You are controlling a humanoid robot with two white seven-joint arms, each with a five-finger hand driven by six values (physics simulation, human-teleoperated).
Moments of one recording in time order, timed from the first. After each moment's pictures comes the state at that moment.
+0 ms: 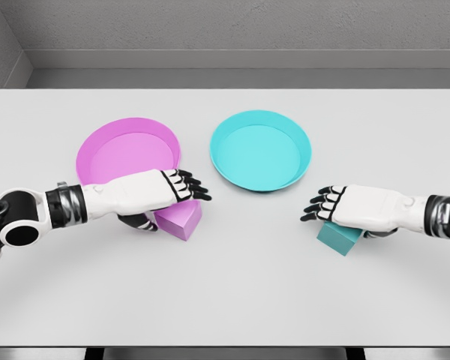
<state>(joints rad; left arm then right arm) -0.70 0.85 -1.10 -1.63 -0.38 -0.43 -0.12 -0.29 -0.88 0.43 -1.74 0.57 -0.61 0.61</state>
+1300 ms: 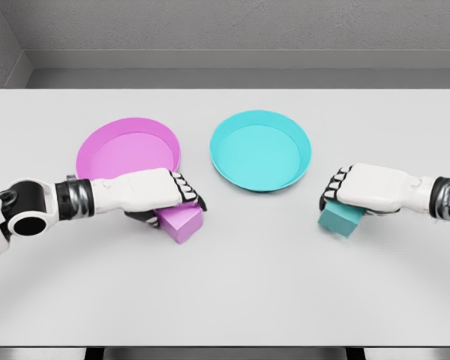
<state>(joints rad) -0.74 0.81 -1.10 -1.58 -0.42 -0.49 -0.17 -0.34 -0.84 0.38 -1.70 0.58 -0.61 0.61</state>
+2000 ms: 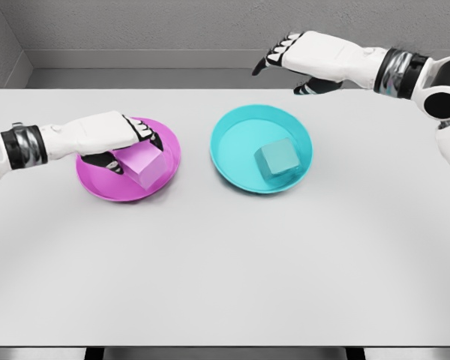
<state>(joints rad) -0.89 0.86 -1.07 -1.34 -0.32 -0.57 -0.17 -0.86 -0.46 0.44 -1.28 0.54 -0.61 0.61</state>
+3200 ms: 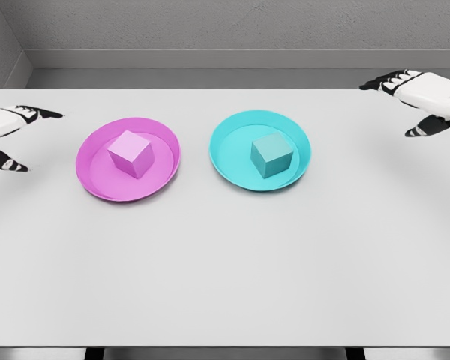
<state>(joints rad) -0.78 1.07 -0.98 -1.10 -0.05 -0.61 -0.16 -0.58 -0.70 0.16 -1.28 0.54 -0.61 0.61</state>
